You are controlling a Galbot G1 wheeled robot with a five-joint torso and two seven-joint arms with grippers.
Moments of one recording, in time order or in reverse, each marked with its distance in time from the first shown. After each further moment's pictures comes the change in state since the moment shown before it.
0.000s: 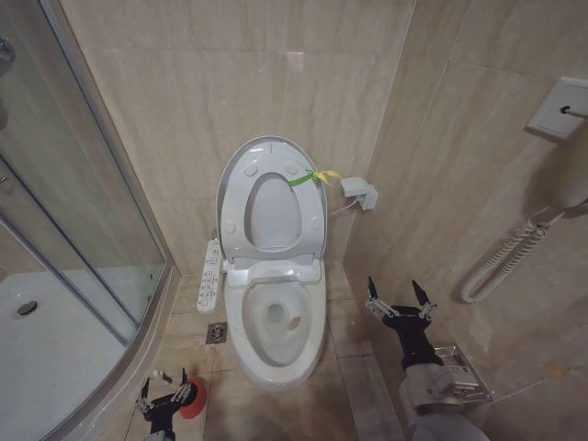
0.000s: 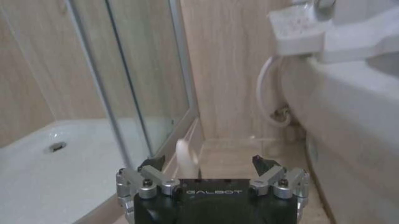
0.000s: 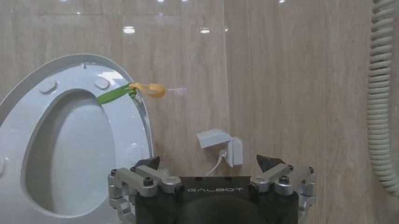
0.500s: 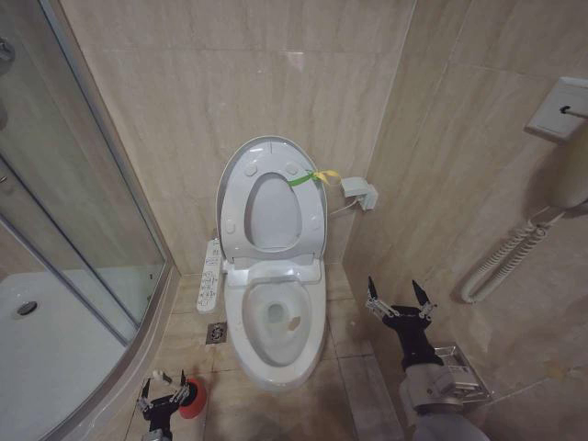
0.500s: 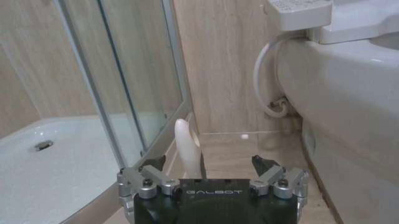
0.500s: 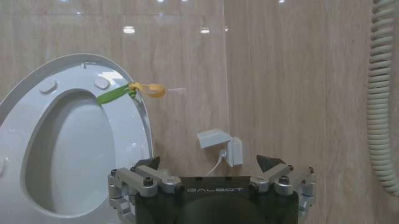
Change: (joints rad) left arm -0.082 0.025 -0.008 0.148 -0.011 -0.062 0.079; right arm 0.000 0.000 0.000 0.000 0.000 0.000 0.000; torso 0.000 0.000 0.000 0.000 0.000
